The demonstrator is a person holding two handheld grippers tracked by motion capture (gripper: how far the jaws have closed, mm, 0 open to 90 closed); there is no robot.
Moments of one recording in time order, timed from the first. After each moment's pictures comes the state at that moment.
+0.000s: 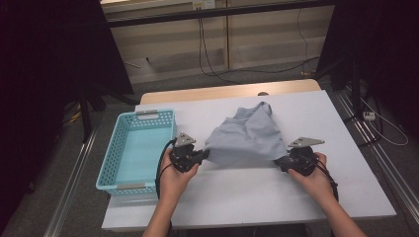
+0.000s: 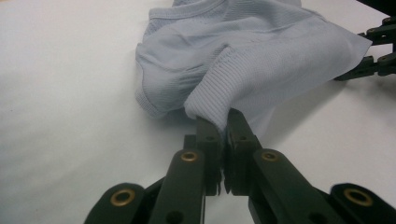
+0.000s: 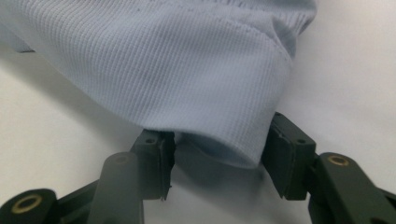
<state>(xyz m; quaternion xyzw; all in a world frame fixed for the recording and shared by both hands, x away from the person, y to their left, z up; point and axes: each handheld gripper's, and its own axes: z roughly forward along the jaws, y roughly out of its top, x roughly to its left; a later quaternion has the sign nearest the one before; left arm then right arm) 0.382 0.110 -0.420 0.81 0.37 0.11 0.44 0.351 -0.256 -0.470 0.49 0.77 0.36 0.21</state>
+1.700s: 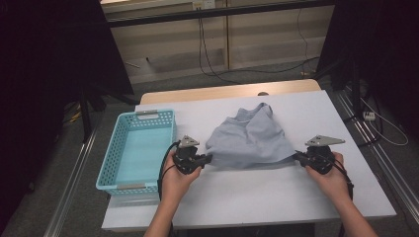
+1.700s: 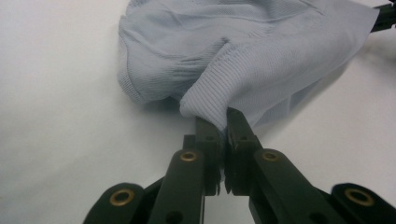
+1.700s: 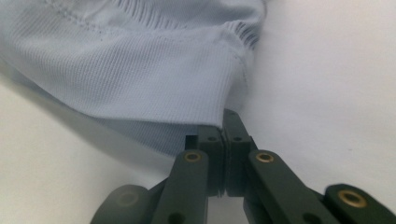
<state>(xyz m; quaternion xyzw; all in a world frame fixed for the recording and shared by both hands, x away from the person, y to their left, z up) 0.380 0.102 -0.427 0.82 0.38 0.08 0.42 0.340 -0.296 -0.457 0.49 0.76 0.37 0.22</state>
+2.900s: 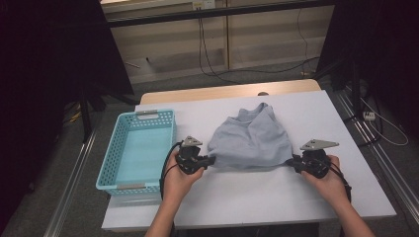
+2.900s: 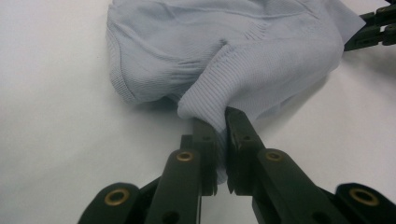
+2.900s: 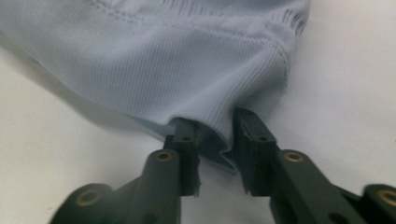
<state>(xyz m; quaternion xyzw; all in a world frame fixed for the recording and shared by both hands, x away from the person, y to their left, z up) 0.380 0.096 -0.427 0.83 0.38 0.06 0.42 0.335 -0.284 -0.463 0.48 0.78 0.36 0.20</state>
